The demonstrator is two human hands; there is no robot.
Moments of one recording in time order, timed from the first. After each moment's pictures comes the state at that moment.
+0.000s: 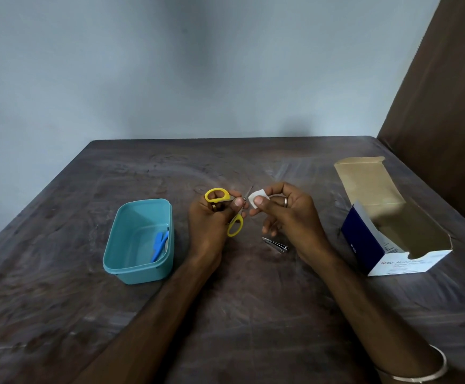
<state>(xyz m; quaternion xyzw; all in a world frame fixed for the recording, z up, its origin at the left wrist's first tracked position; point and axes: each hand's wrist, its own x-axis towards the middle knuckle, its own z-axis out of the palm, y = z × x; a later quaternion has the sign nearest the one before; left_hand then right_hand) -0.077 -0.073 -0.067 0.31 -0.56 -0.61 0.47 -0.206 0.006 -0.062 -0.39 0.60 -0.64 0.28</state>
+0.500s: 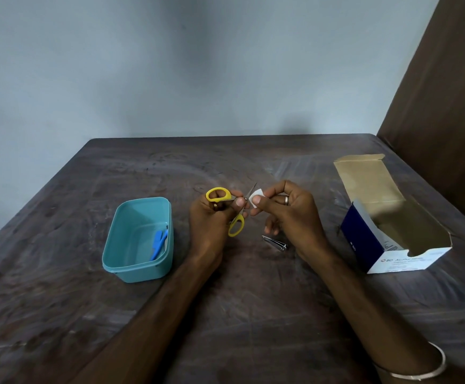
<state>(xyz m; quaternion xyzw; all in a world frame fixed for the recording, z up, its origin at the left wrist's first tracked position) -0.077 -0.071 -0.069 0.30 -0.57 -0.61 0.47 -0.204 0.008 -0.060 -0.38 0.62 -0.64 0.26</state>
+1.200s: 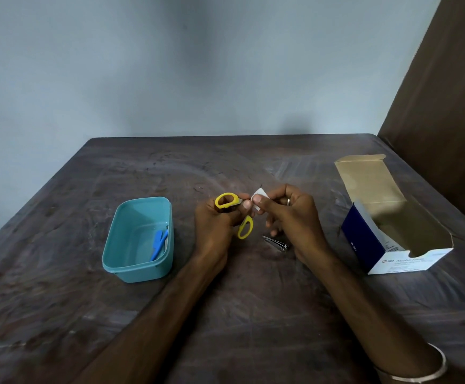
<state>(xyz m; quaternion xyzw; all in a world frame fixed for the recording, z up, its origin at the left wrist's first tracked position) -0.081 -0.064 -0.067 0.30 -0.54 -0.66 0.43 -0.204 0.005 -0.066 -0.32 0.62 -0.66 0.27</state>
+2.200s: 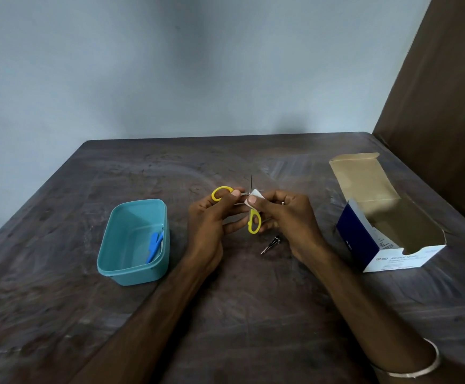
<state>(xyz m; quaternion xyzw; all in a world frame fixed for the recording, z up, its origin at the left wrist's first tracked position) -0.077 -0.064 -0.056 0.29 -0.49 -0.72 0.40 -0.204 0.005 -0.063 -0.31 0.60 -0.66 0.32</state>
